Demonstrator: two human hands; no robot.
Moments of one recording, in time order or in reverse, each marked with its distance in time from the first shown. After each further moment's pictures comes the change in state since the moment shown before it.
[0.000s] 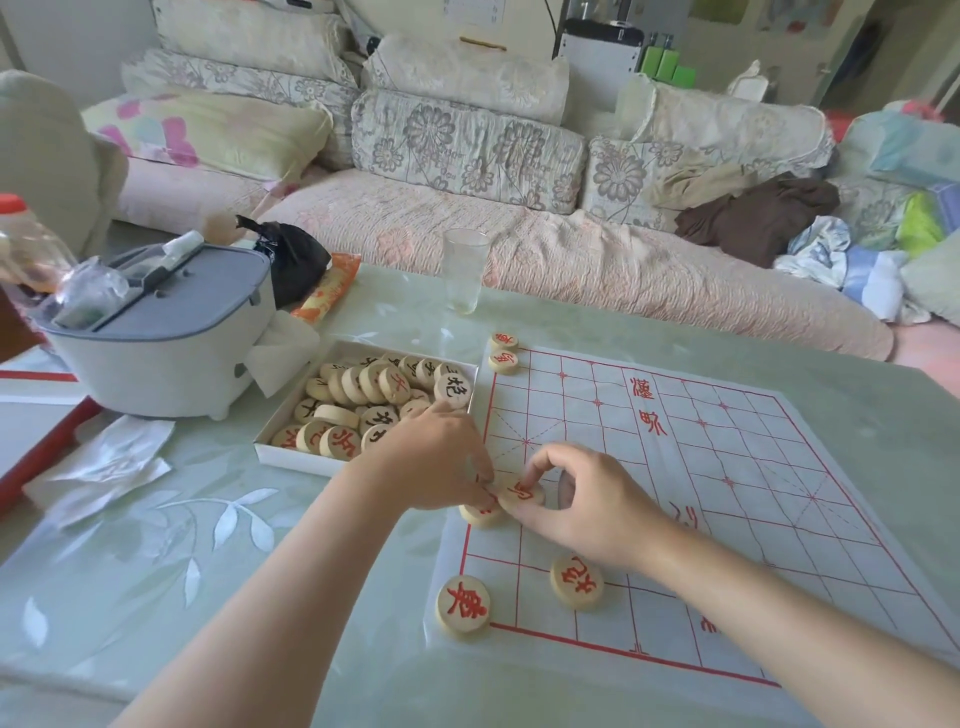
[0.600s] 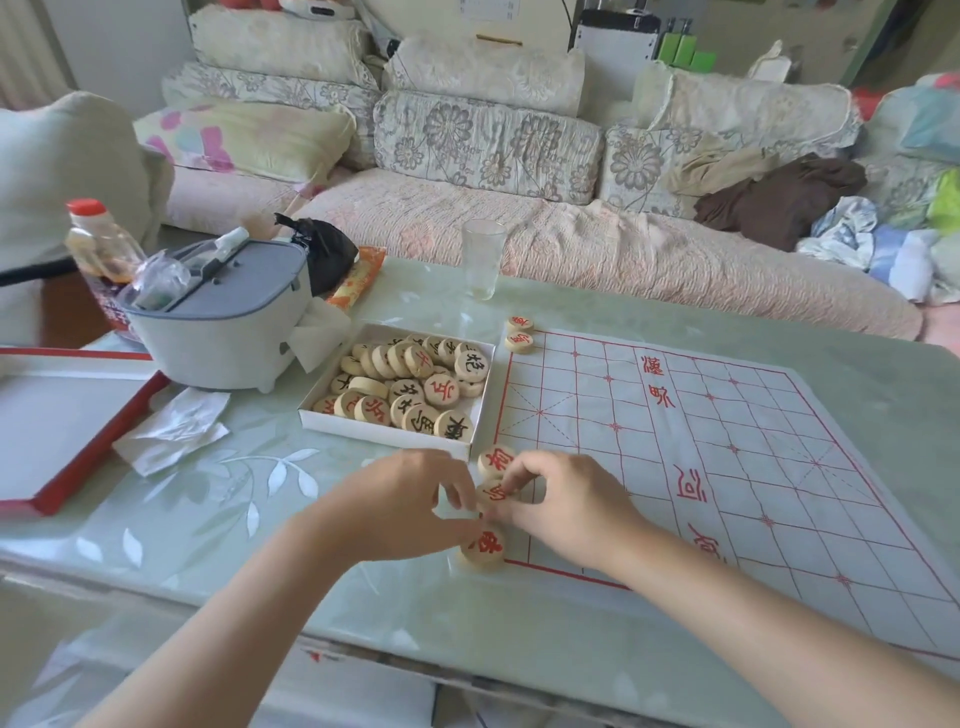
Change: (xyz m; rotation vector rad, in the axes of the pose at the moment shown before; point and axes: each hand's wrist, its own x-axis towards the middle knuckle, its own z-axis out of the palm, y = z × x) left_hand -0.097 0.005 0.006 -0.166 -0.009 -0.038; right_hand -0.031 -0.020 0.036 -0.118 0.001 0.032
